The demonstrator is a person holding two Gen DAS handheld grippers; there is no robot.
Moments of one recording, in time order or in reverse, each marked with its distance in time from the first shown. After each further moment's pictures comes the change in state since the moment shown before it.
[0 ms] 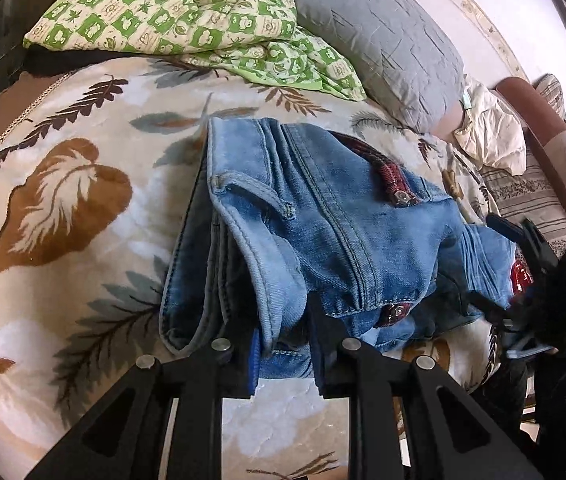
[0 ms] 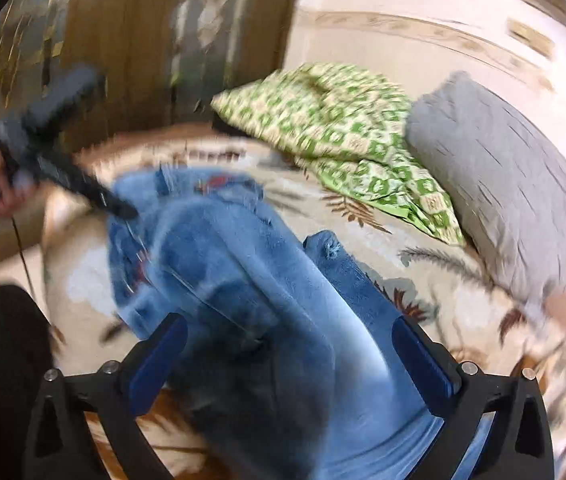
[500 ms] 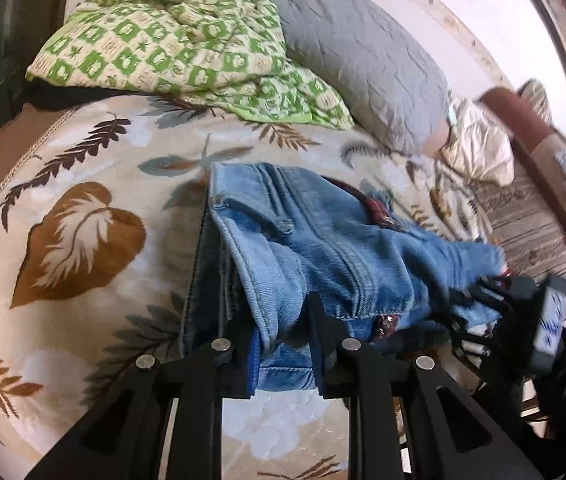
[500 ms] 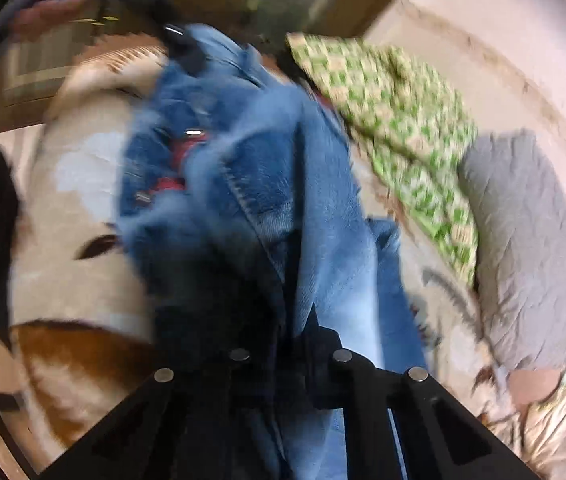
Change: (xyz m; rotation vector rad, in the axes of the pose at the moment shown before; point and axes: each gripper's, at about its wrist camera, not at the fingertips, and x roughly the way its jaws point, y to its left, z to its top) left arm -0.035 0.009 0.009 0.029 -0.089 -0.039; right arm 0.020 0.055 -0.016 -0.373 0.101 -0.050
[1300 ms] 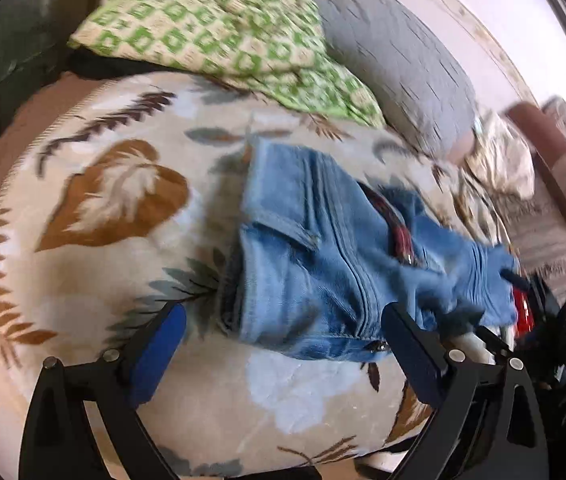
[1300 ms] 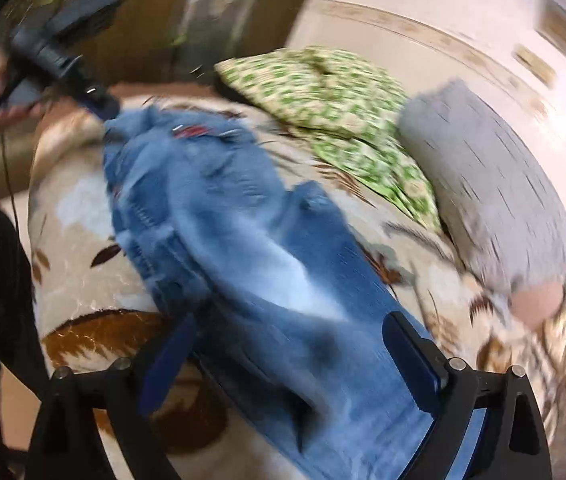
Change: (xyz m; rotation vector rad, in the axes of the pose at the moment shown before) left arm -0.013 0.018 -0.031 -0.089 -0.022 0.099; right arm -0.041 -0.032 -0.048 0.342 -0.035 -0.065
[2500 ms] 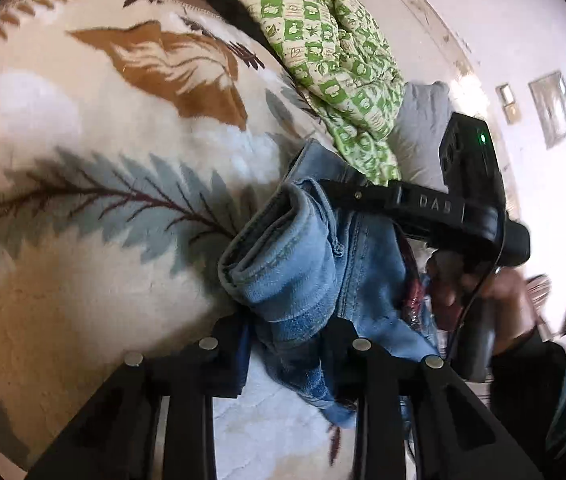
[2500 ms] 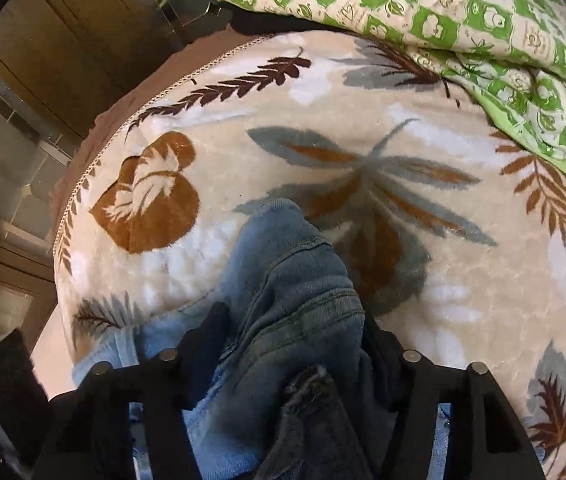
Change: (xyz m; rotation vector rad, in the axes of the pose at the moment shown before) left arm 0.068 0.041 -0.077 -0.536 -0.251 -0.226; right arm 0.250 0.055 0.192 0.199 0.443 0.541
